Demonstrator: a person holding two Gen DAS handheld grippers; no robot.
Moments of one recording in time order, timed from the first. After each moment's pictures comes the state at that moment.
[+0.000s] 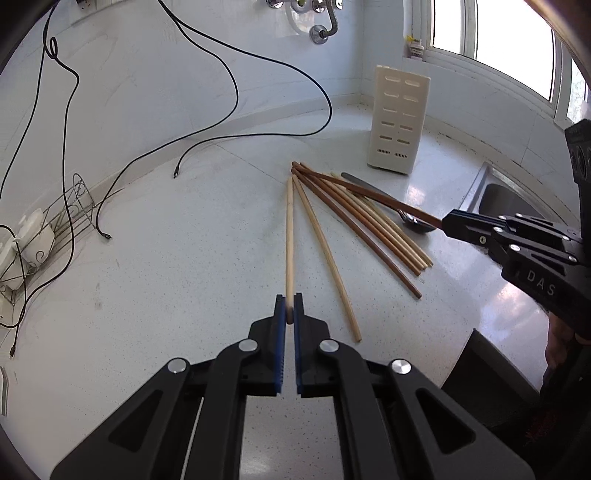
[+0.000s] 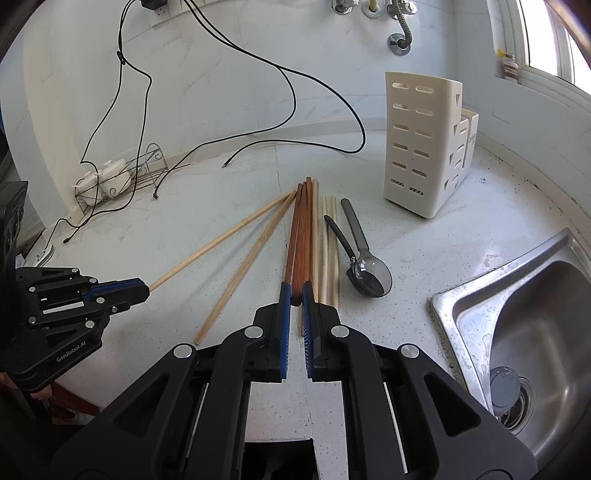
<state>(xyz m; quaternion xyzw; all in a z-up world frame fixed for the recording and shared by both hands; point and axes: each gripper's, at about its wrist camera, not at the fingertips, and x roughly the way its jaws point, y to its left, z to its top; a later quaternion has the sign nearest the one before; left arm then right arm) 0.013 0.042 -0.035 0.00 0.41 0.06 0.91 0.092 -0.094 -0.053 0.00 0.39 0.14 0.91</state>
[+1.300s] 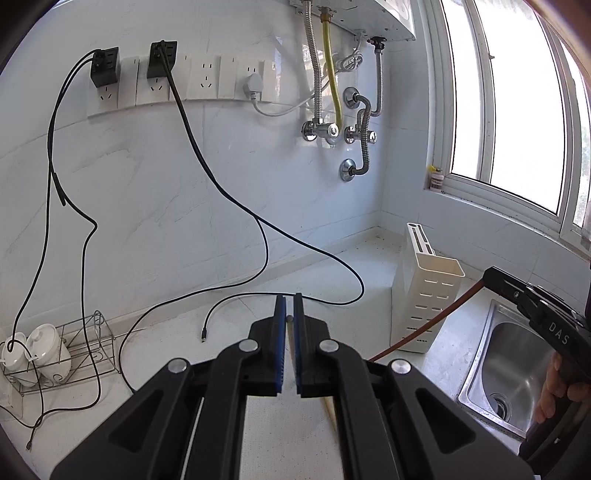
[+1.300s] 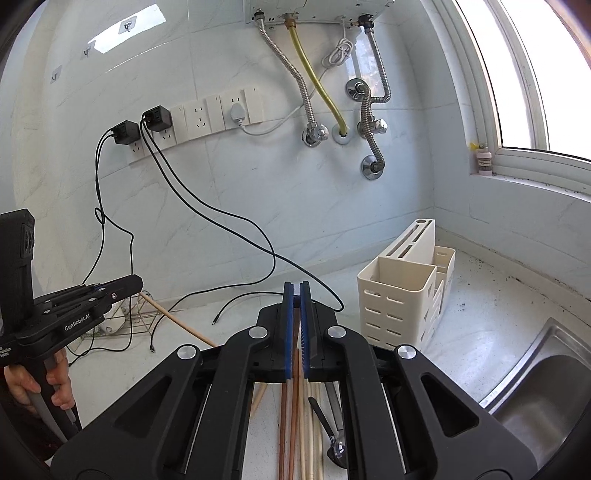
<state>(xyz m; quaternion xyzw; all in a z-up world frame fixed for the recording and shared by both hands) 0.092 0.098 0.091 -0.02 0.23 0.07 0.97 0.160 -0.119 0.063 0.06 0.21 0.10 0.97</state>
